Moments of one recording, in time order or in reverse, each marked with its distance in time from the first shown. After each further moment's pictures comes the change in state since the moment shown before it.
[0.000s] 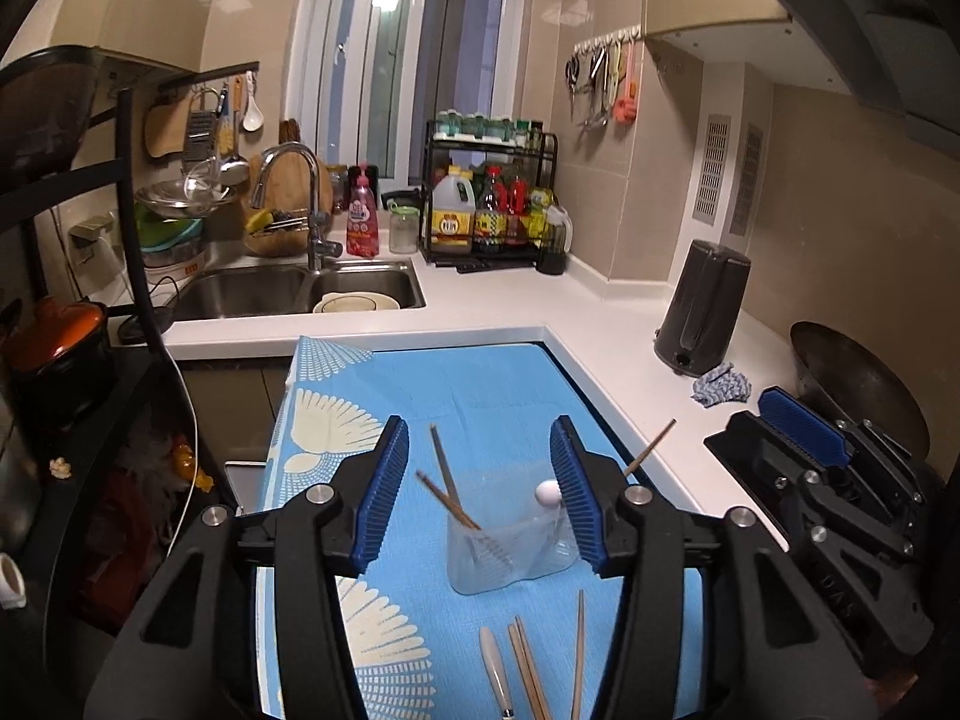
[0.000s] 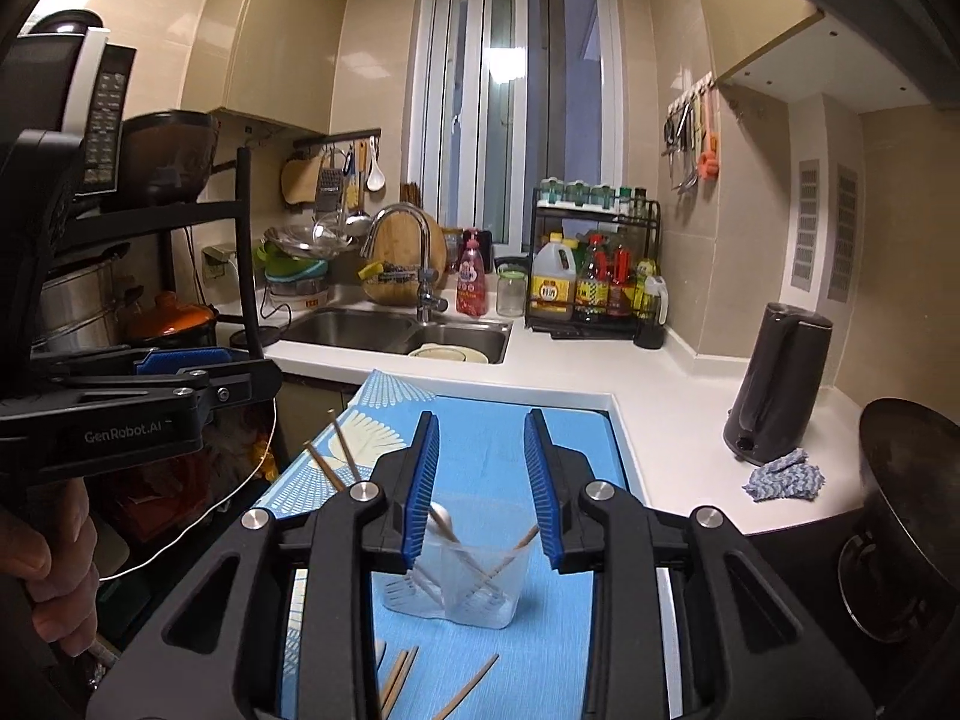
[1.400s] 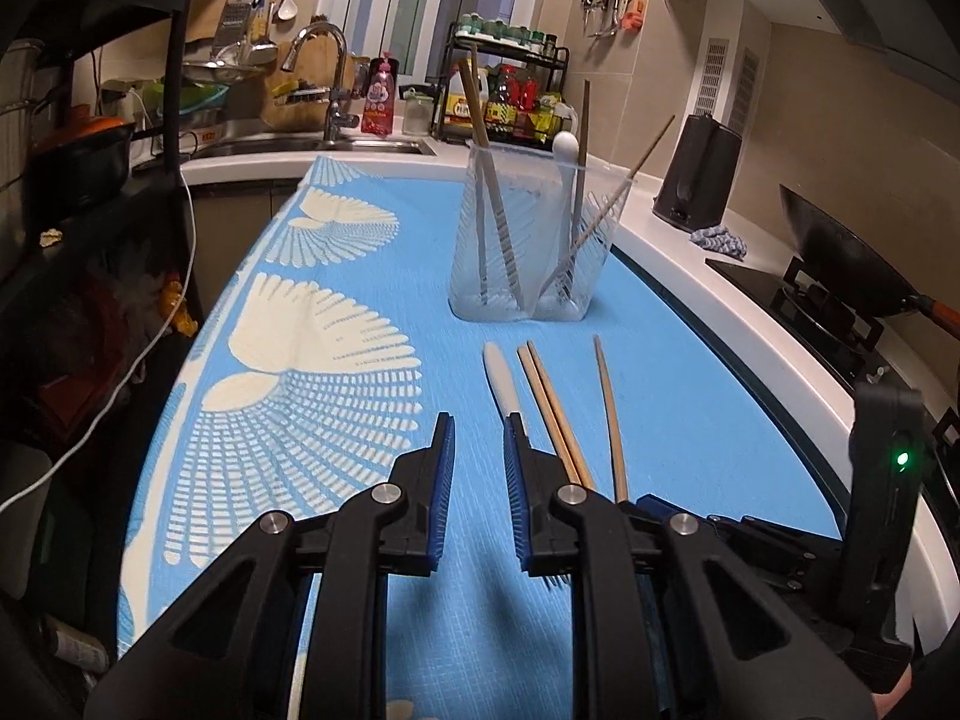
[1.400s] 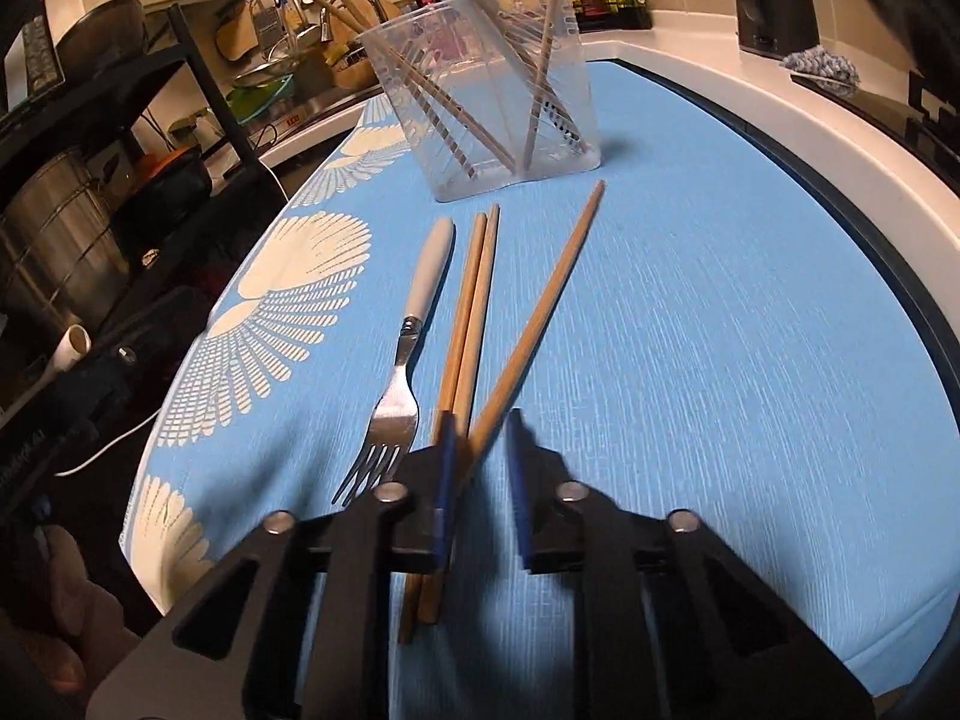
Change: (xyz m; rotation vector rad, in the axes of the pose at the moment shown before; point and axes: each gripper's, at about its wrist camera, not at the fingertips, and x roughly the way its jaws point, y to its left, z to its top) left arm -0.011 0.018 -0.225 -0.072 0.136 -0.029; right arm 0.004 0.055 -0.259 0.347 0.515 0.073
